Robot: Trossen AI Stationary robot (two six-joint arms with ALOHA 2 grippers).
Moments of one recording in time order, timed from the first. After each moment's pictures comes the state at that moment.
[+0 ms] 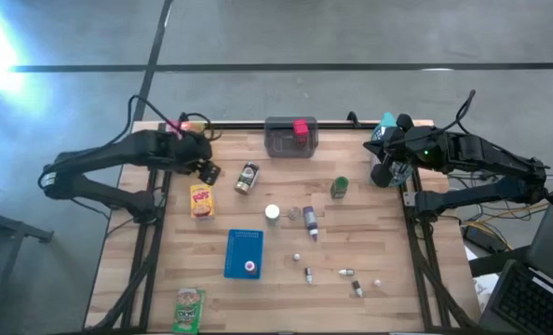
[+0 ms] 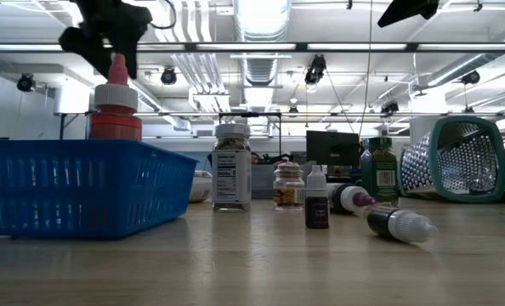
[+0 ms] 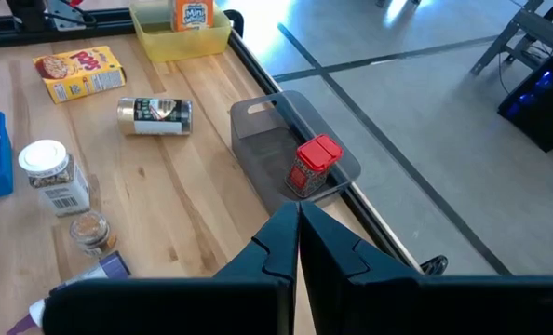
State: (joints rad) left arm 0.22 1.12 1.22 -1.26 -0.32 -0.78; right arm -0.11 0.87 1.17 -0.90 0.42 0.10
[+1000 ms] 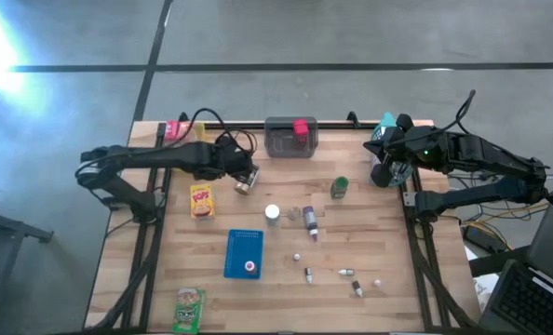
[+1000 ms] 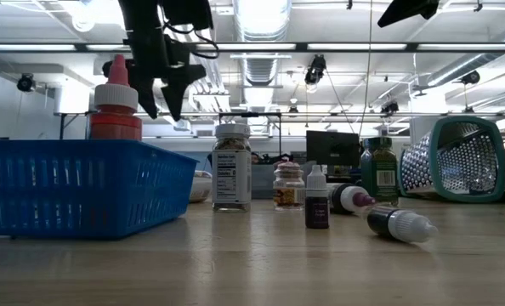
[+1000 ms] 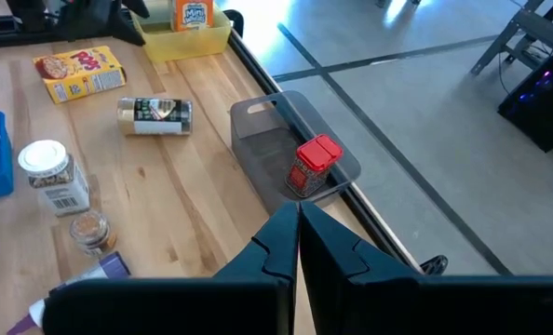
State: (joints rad) left arm 0.16 1.46 1.22 -1.04 -0.59 -0.91; right arm -0.11 0.87 1.17 -0.90 0.42 0.10
